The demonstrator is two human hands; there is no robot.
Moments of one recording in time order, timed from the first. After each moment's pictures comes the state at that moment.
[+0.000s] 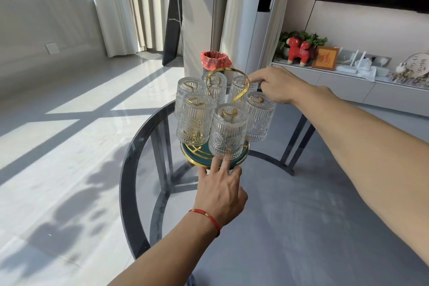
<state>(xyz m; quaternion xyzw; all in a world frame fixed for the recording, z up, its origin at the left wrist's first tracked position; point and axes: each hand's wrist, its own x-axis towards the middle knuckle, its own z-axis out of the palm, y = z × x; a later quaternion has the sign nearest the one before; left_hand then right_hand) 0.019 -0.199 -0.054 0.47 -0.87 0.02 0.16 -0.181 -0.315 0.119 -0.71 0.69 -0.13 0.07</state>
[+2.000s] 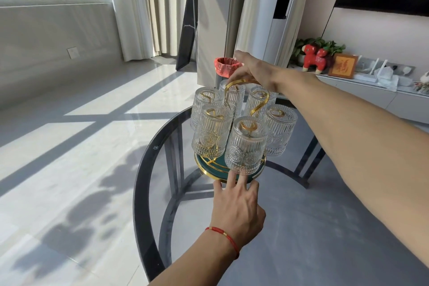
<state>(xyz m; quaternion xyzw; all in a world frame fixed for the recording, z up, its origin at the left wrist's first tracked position) 0.016 -0.197 -0.051 0.48 -0.86 0.01 0.18 -0.120 -0.383 0.144 -0.70 0.62 -0.19 0.32</state>
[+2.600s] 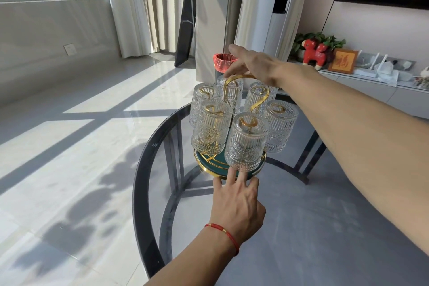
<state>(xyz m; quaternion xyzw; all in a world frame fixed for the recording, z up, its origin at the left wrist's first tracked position) 0.018 -0.198 -0.049 0.48 -0.86 0.00 0.17 -0.115 -0.375 0.149 -0.70 0.63 -0.20 0.27</state>
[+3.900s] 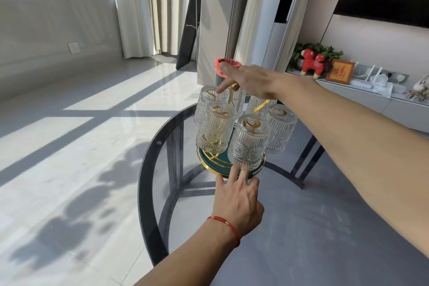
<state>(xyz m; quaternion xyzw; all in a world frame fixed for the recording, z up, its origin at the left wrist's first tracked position) 0.021 -0.198 -0.050 0.47 -0.87 0.01 0.18 -0.080 -0.330 0.156 -0.78 0.60 -0.10 0.17</state>
